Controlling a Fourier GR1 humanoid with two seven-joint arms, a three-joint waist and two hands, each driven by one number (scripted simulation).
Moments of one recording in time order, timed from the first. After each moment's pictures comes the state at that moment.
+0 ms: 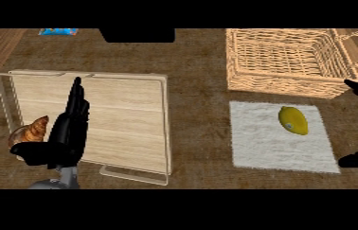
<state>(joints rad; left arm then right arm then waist) -0.03 0.17 -0.13 -1.67 0.12 0.24 0.00 -0.06 -0.69 -0.15 -1.74 0.06 0.43 0.54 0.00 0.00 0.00</state>
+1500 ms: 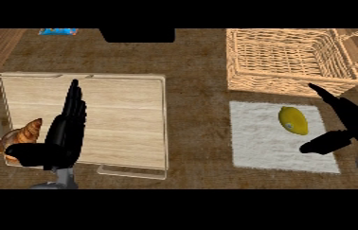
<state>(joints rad) -0.01 0.10 -0.03 -1.67 0.07 0.13 0.00 -0.17 -0.43 -0.14 -1.47 0.45 0.42 0.35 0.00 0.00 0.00</state>
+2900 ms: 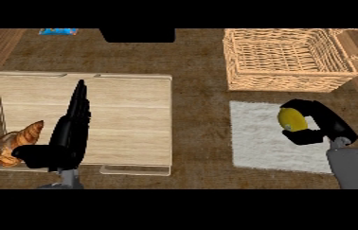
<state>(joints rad) 0.00 0.05 -0.03 -1.69 0.01 0.12 0.02 -0.23 -0.36 -0.11 -1.23 0.61 0.36 0.16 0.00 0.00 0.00</state>
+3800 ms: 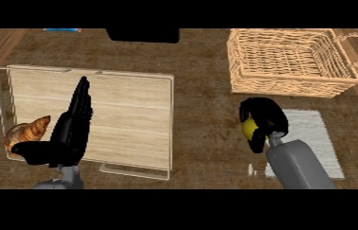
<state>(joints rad) -0.03 0.05 -0.02 -1.68 0.02 0.09 0.02 -0.32 -0.19 0.20 -1.24 1.00 0.20 0.25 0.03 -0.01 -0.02</state>
